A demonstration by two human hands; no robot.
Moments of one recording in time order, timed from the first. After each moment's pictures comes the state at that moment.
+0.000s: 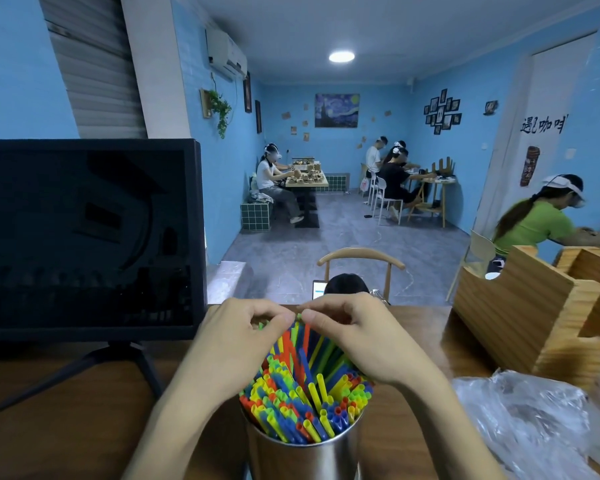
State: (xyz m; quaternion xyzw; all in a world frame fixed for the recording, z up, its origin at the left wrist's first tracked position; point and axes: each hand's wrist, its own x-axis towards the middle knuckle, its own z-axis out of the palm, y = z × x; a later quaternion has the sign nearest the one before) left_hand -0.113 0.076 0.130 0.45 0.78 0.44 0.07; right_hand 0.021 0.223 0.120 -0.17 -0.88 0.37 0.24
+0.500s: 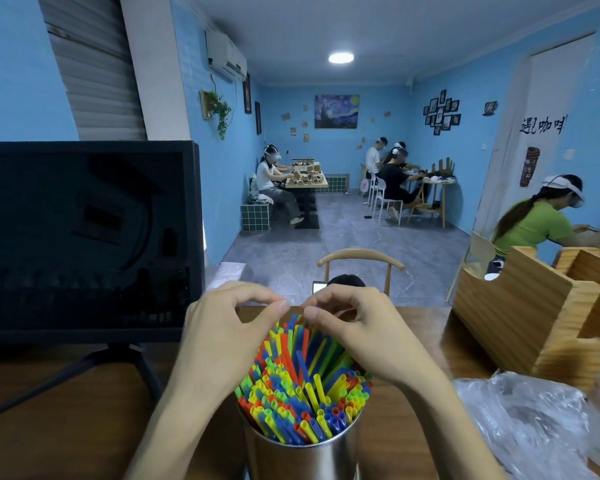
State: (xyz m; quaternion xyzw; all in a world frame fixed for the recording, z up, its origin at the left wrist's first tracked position) left_hand -0.111 0.076 0.131 0.42 0.74 0.52 -0.06; right_hand 0.023 0.224 0.123 -0.17 -0.86 0.37 0.30
